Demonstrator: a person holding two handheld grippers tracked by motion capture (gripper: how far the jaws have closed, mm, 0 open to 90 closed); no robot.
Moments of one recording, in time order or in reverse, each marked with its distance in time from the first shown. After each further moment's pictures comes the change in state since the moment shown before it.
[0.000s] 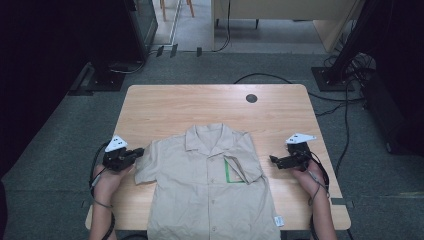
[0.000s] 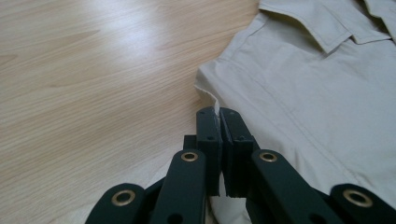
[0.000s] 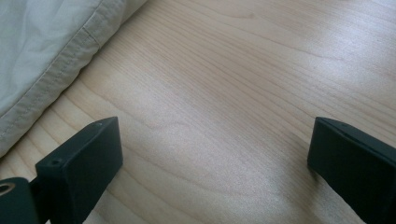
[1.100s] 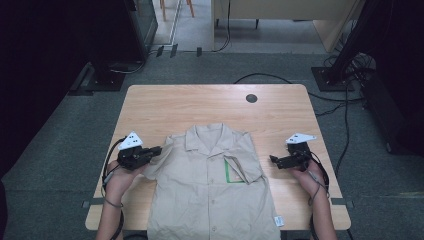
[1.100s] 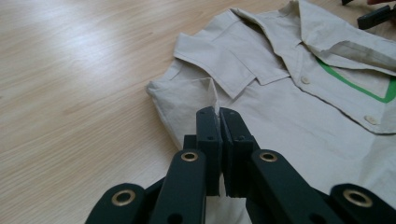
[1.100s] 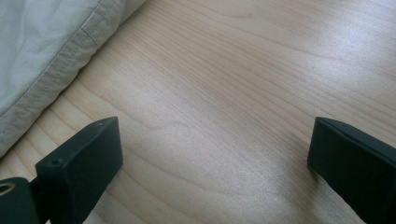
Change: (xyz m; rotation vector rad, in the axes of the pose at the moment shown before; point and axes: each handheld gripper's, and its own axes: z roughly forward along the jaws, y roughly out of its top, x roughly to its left) left arm -0.046 0.035 0.007 -0.053 -0.167 0.057; right arm 0.000 0.000 0.000 0.000 -0.004 0.003
